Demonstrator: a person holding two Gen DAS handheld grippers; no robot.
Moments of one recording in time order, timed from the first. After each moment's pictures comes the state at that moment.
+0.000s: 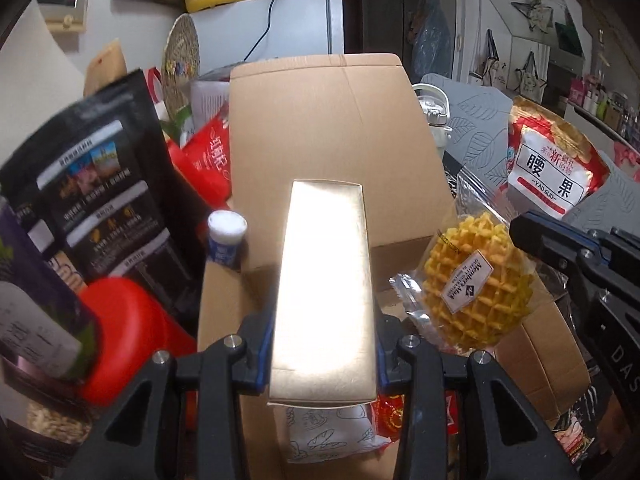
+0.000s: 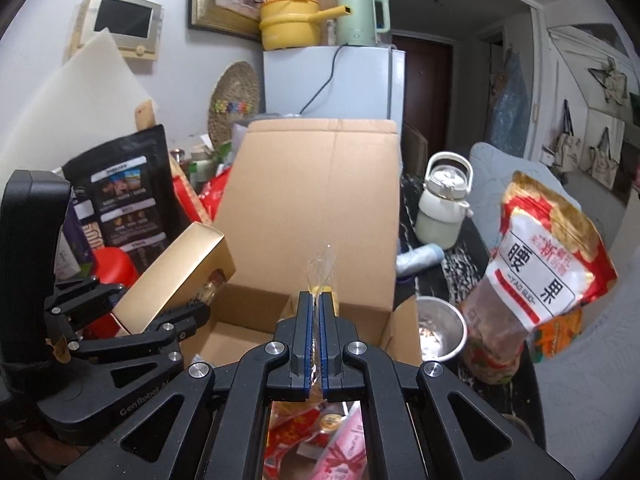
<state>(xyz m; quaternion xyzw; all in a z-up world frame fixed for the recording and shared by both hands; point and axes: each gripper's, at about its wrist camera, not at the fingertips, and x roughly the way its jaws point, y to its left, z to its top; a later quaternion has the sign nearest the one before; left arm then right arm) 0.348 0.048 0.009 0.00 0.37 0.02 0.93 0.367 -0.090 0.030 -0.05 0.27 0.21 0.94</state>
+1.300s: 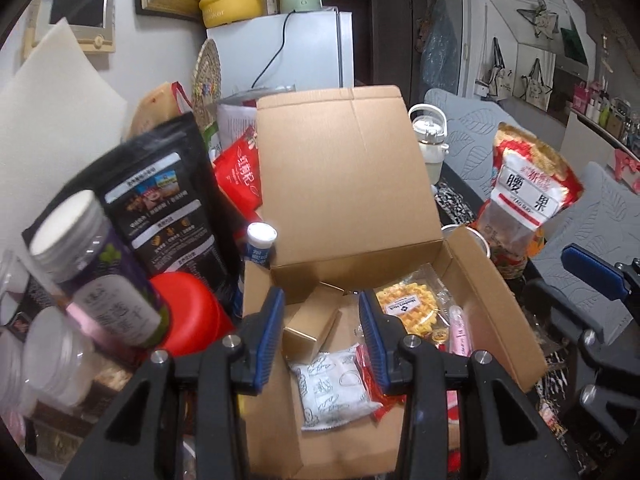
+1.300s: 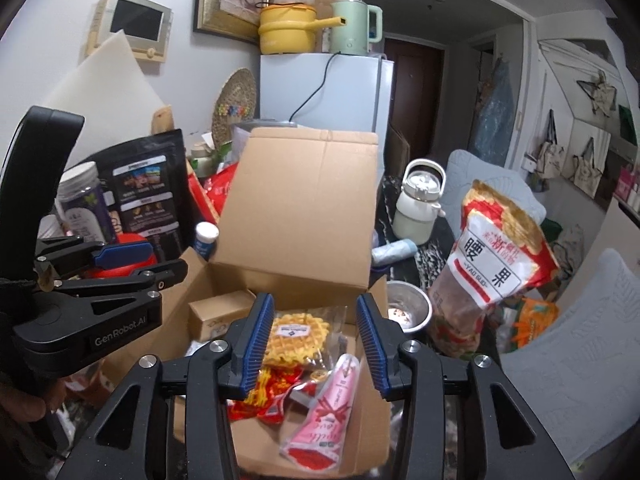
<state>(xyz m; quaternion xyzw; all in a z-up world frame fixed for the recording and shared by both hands) 0.297 0.045 0.069 0.01 0.36 0.04 0.93 0.305 -0.107 0.066 -0.08 0.27 0.19 0.94</state>
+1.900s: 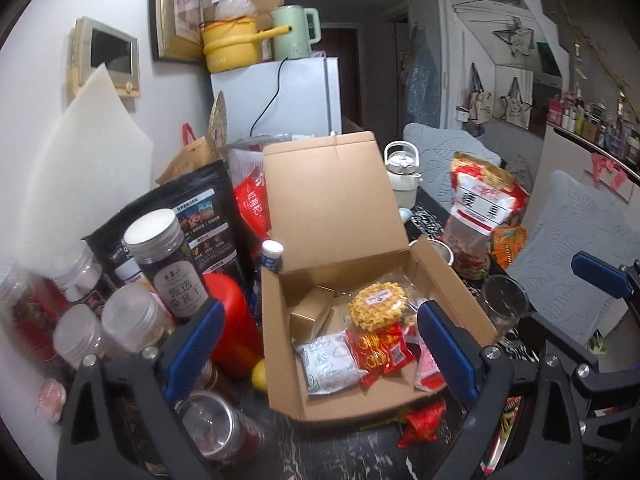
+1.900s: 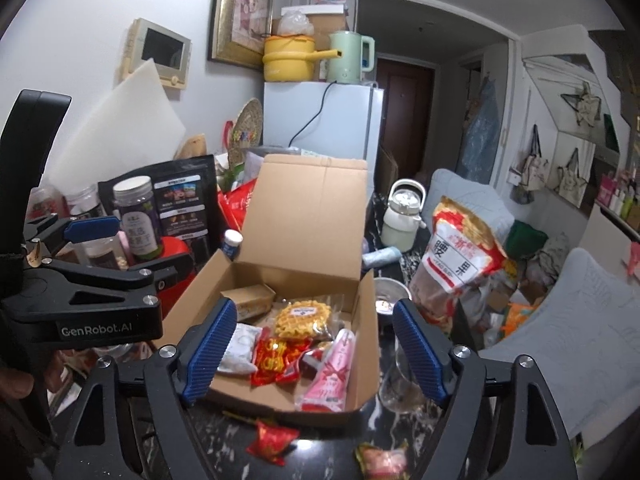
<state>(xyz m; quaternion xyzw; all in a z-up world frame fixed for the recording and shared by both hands) 0.198 0.032 0.118 0.03 0.30 0.02 0.95 0.206 -0.128 0.101 -0.07 0.23 0.18 0.95</state>
